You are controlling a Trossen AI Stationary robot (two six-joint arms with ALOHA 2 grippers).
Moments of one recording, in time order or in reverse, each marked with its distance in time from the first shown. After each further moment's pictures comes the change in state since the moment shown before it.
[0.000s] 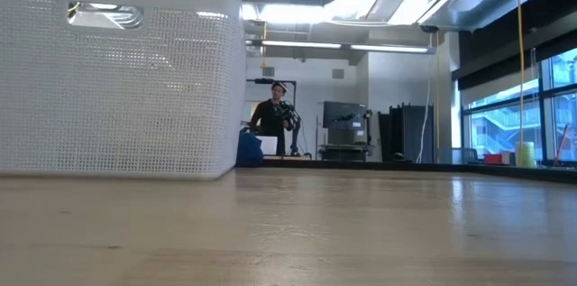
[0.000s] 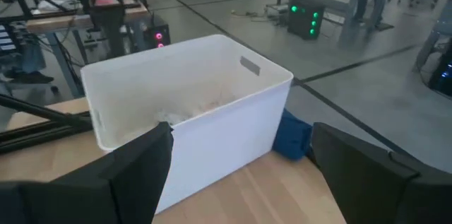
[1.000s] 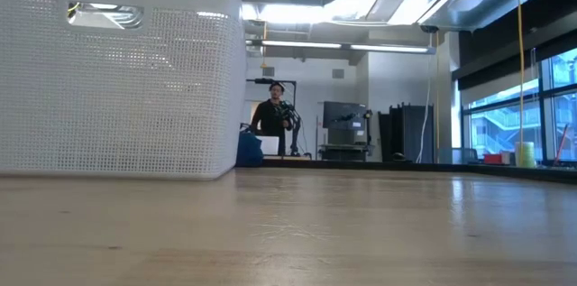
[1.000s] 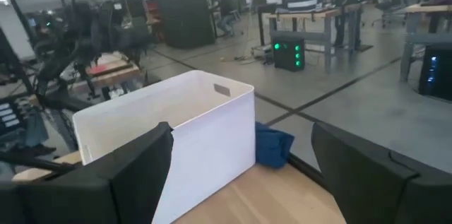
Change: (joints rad) left arm 0.755 -0.175 -0.225 0.149 0.365 0.059; right arm -0.047 -0.461 -0.377 0.135 0.037 0.045
